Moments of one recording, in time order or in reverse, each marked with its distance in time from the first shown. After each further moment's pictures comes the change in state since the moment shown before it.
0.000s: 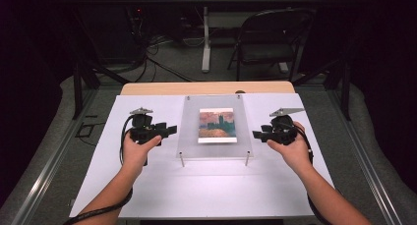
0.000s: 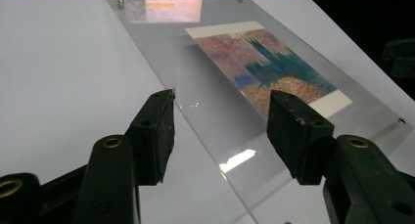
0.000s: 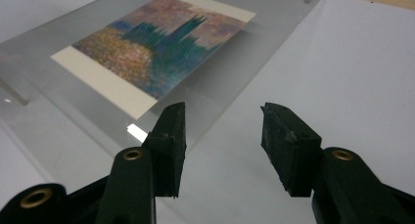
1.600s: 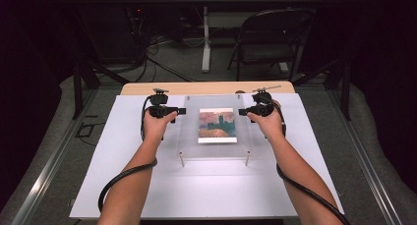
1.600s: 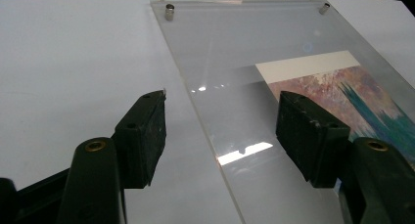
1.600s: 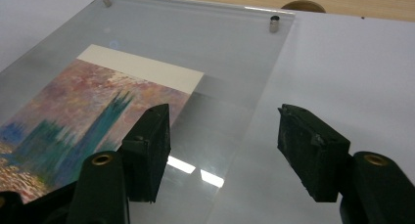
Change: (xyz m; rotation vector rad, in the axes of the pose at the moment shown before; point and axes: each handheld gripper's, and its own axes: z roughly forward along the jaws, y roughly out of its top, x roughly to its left) left arm 0.035 0.049 0.089 0.105 0.137 -0.105; right arm -0.035 0.057 0.098 0.036 -0.089 0.189
